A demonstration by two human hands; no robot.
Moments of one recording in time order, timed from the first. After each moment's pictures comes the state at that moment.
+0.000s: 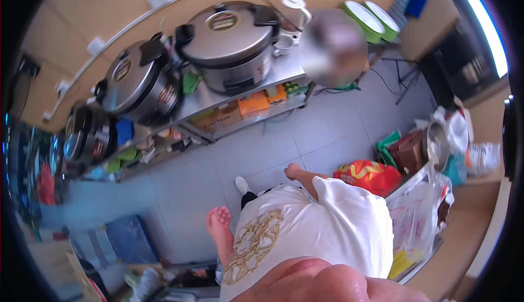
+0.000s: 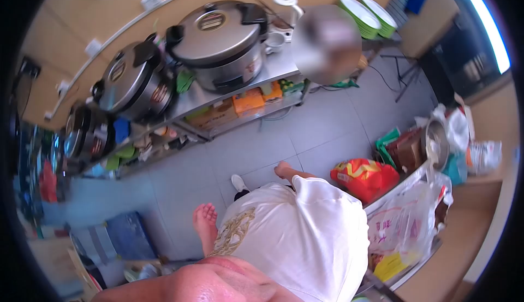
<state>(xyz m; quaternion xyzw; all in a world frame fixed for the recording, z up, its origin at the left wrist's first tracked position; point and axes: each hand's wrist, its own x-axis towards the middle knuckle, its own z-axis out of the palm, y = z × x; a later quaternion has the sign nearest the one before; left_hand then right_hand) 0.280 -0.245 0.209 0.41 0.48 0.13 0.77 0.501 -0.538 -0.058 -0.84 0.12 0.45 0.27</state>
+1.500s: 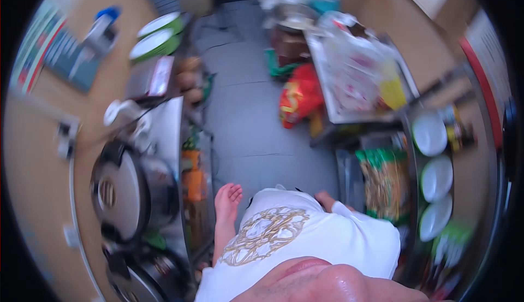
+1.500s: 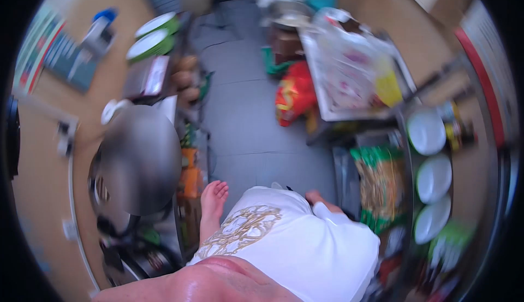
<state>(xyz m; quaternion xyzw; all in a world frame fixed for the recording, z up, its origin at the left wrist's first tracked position) 0.606 -0.336 0.197 0.54 0.06 -0.52 0.65 0.176 -0.452 -0.106 -0.61 0.69 0.20 0.33</state>
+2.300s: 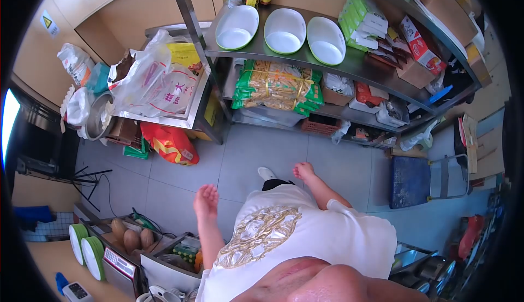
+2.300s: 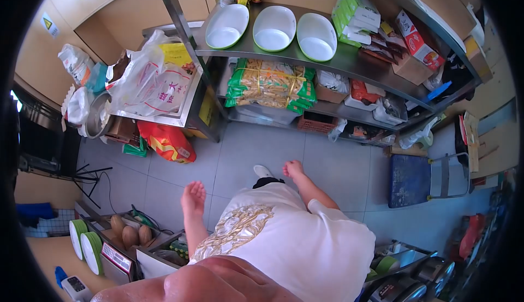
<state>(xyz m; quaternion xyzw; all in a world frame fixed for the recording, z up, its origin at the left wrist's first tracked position) 0.510 -0.517 0.184 0.49 -0.20 -0.81 0.28 0.192 -0.229 0.013 0.15 0.72 -0.53 0.42</state>
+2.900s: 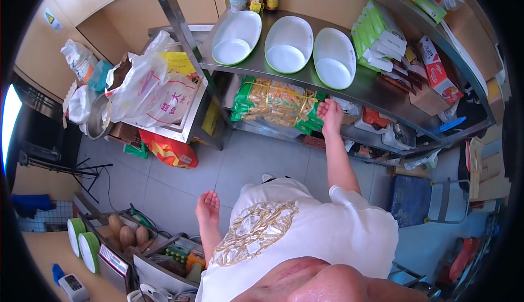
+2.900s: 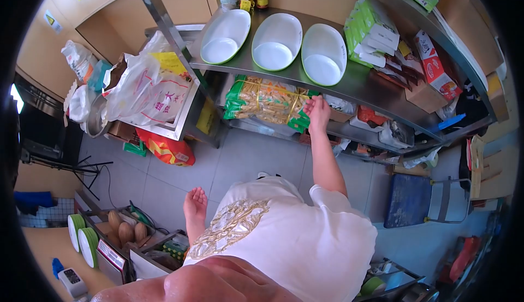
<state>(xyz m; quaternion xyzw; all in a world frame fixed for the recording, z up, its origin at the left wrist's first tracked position) 0.418 -0.508 0.162 0.52 -0.12 -0.79 0.31 -0.082 -0.326 0.217 0.05 0.57 -0.81 0.10</state>
